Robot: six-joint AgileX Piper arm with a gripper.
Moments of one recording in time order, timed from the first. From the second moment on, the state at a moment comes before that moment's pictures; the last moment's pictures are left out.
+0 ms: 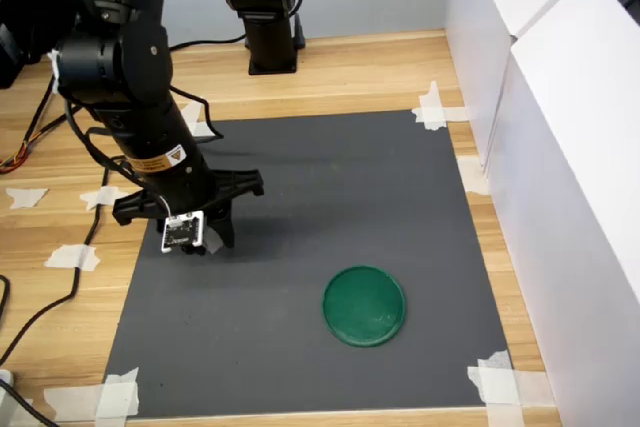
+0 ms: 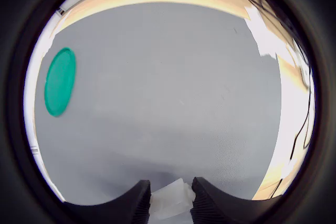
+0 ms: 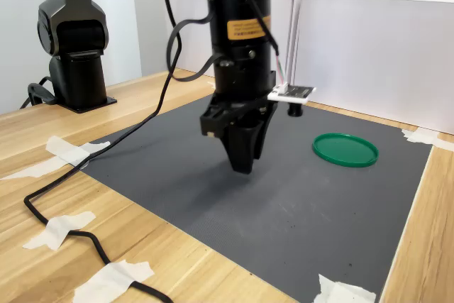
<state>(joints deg) -4.2 109.1 -82.4 5.3 53.6 -20.5</state>
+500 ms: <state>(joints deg) 11.4 116.1 -97.1 5.6 58.0 -17.7</state>
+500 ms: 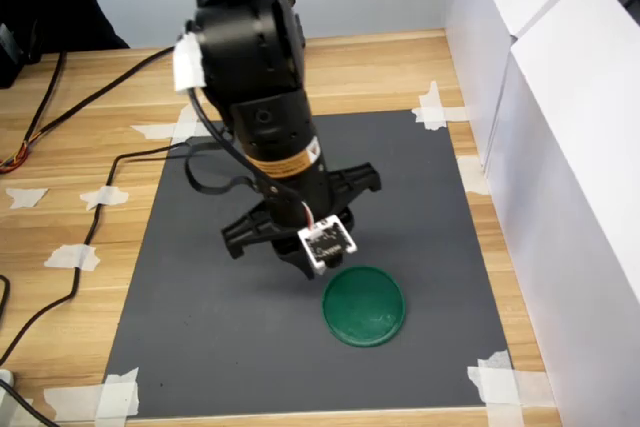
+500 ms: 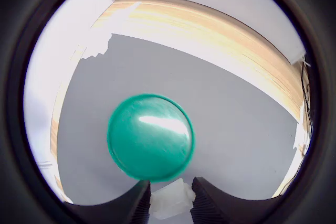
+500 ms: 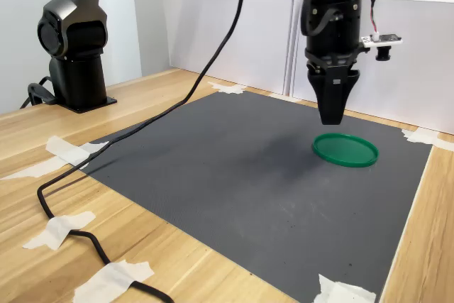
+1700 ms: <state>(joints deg) 12.7 124.1 -100.4 8.2 54.9 -16.4</state>
